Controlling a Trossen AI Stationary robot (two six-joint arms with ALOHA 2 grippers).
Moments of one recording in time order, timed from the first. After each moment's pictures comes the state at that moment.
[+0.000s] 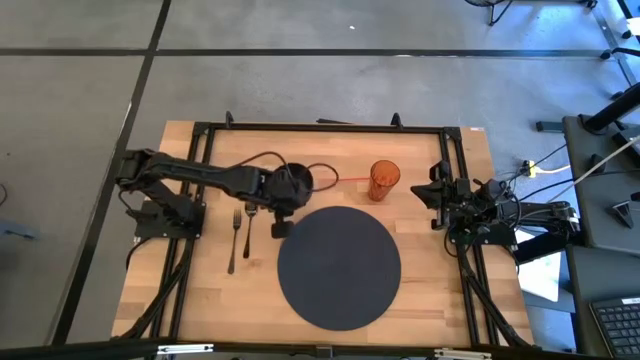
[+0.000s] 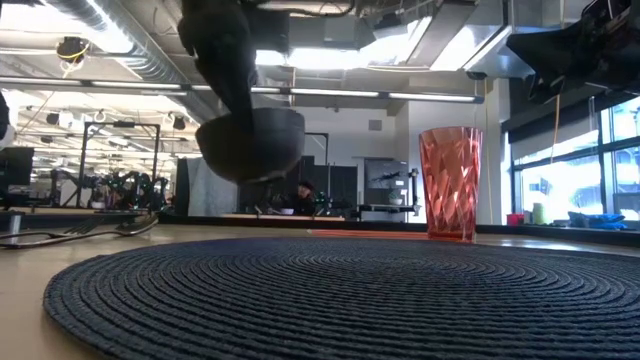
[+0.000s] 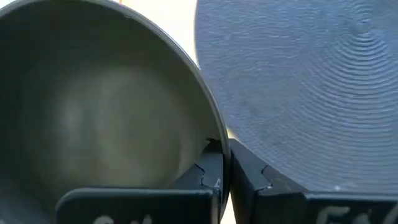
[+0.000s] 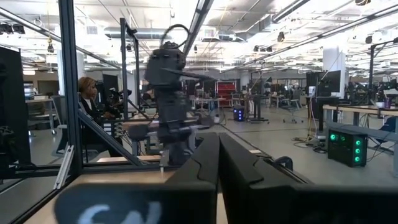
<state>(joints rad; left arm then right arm) -0.04 1.55 1.22 -0.84 -0.17 -0.17 -0.04 0.01 0.01 0.30 0.08 0.00</state>
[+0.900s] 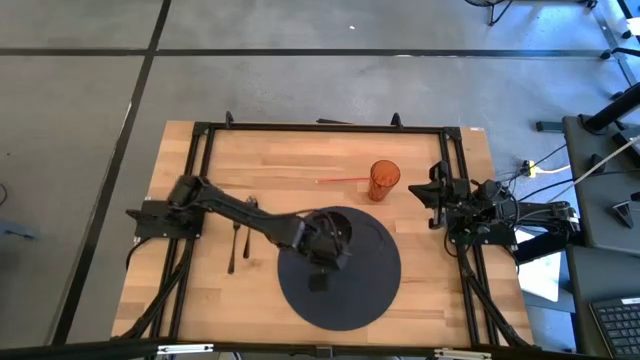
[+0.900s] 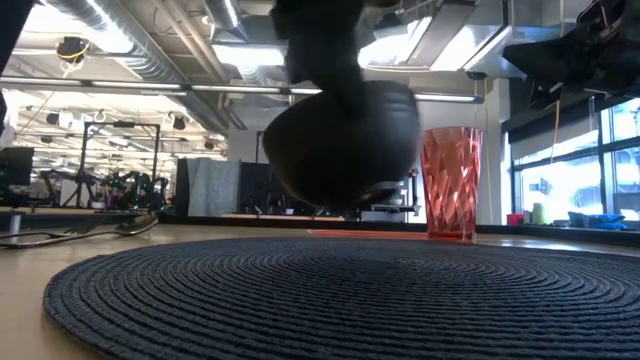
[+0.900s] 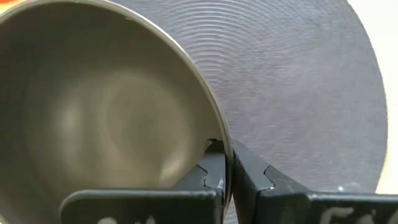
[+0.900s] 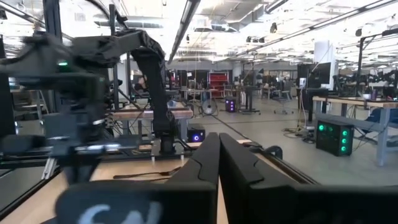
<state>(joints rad) -0.31 2.03 1.74 -0.83 -0.14 -0.38 -0.04 0.01 0.01 0.26 0.11 -0.02</state>
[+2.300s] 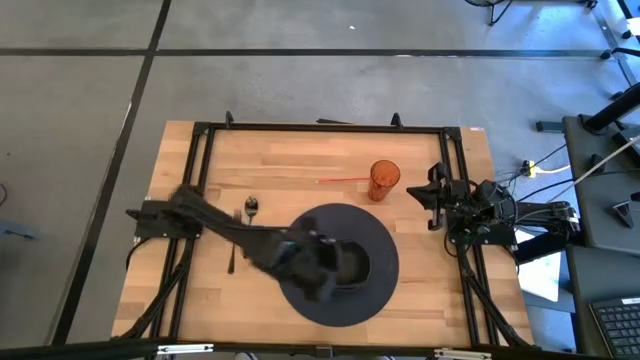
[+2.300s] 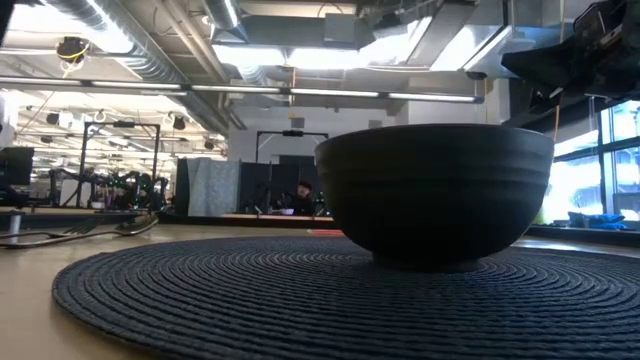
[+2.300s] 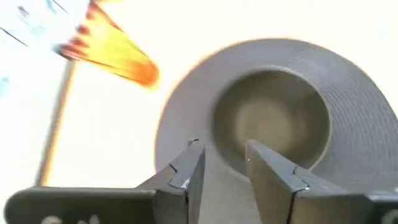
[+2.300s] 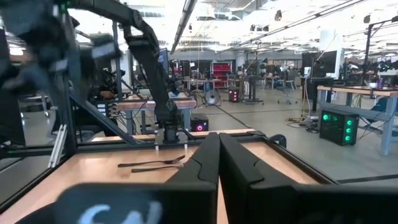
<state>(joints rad) -0.47 2.00 2.11 -1.19 -0.62 -0.35 -0.04 0.01 0.01 0.21 0.10 0.00</state>
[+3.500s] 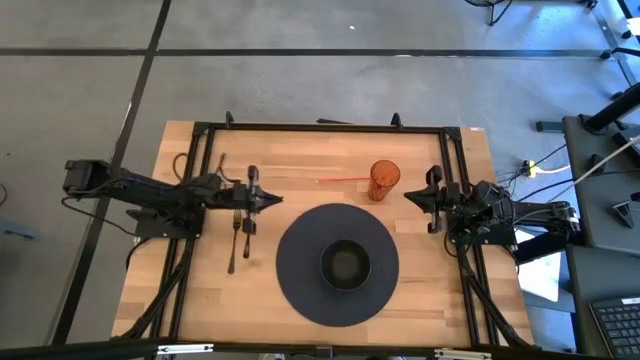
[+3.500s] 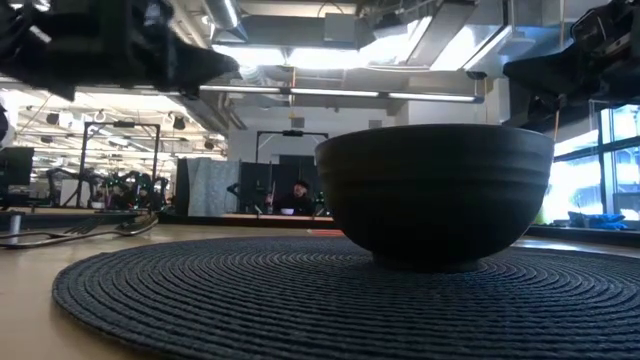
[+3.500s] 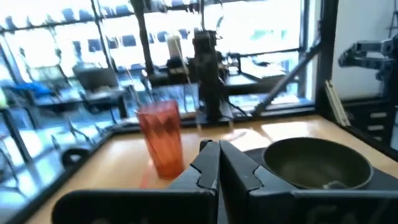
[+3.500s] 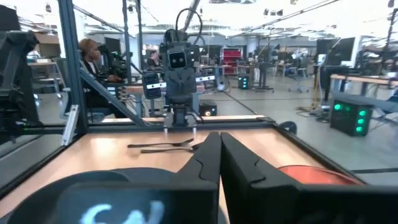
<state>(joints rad) 0.06 0.98 0.14 0.92 0.02 0.12 -0.04 0.01 0.01 0.15 0.06 -0.02</state>
